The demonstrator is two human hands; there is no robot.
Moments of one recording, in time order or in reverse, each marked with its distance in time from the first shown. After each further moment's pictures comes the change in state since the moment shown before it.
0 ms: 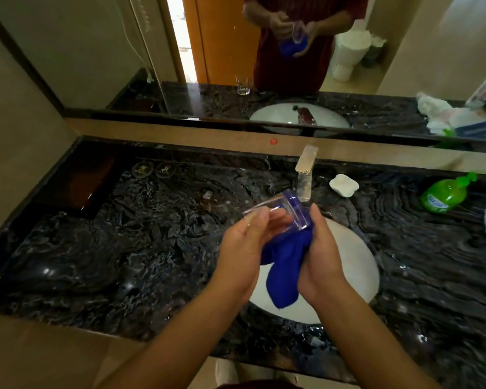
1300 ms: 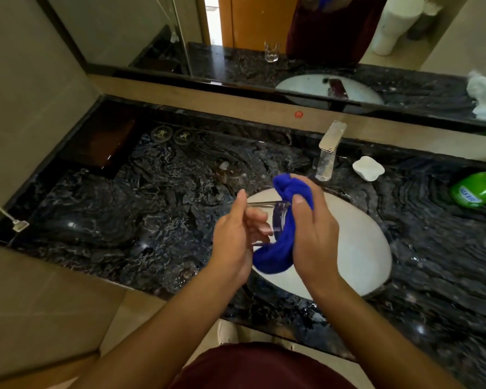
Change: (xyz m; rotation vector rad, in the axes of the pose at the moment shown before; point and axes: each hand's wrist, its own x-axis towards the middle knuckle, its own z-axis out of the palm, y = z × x) left_hand -0.010 -0.012 -0.024 -0.103 0.358 -0.168; right_hand -0.009 0.021 0.005 -0.813 -0.091 -0.689
